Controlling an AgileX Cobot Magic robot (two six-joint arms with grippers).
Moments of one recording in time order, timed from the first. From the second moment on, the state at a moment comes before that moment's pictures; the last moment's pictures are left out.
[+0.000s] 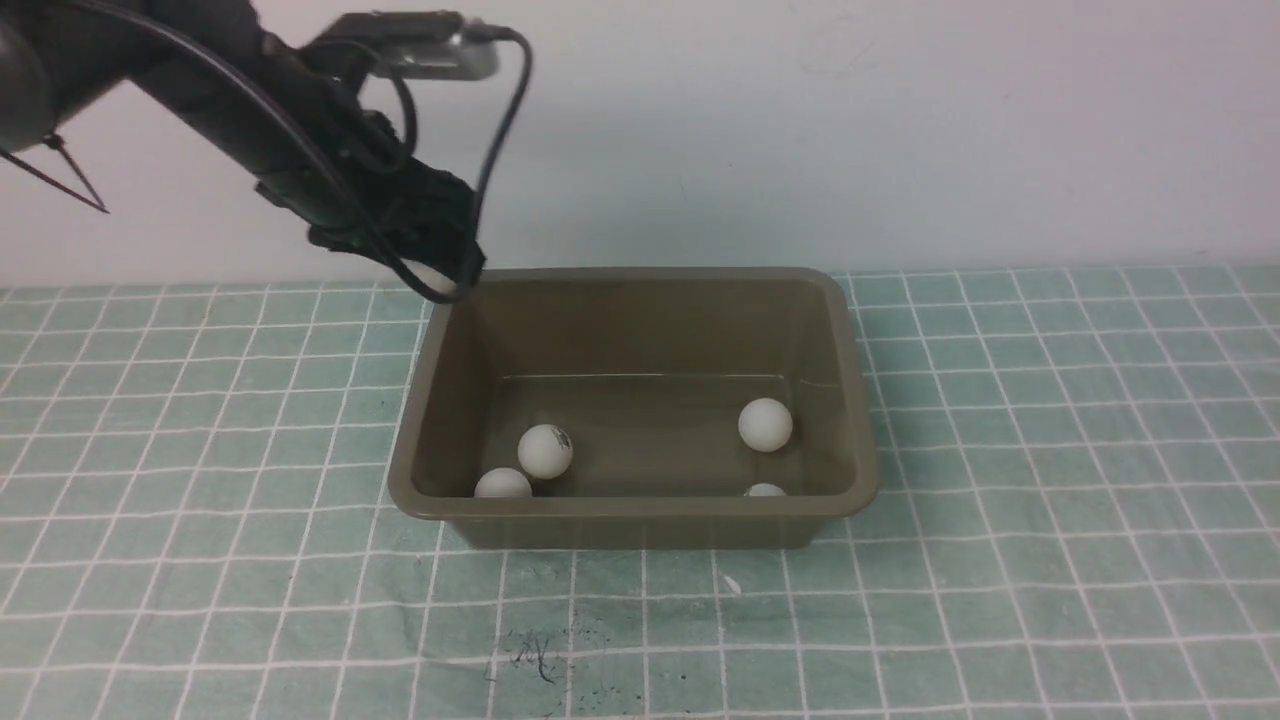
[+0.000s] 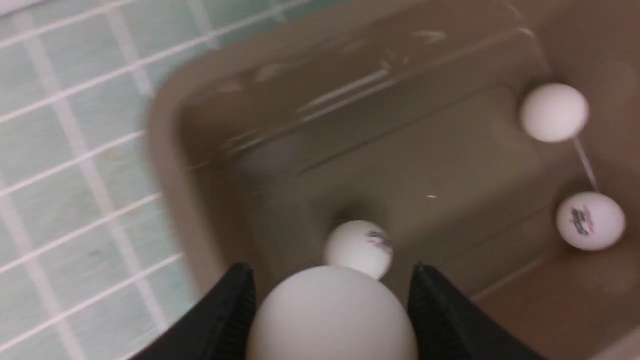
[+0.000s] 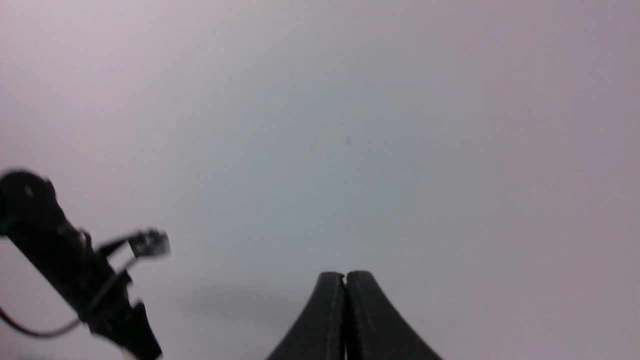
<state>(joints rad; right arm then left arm) 0.31 0.07 -0.59 -0.01 0.41 0.17 -0.17 1.92 -1.74 -0.40 1.06 0.38</state>
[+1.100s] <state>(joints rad) 0.31 0.00 -0.49 -0.10 0.31 0.25 -0.29 0.97 -1.22 -0.16 0.84 0.11</state>
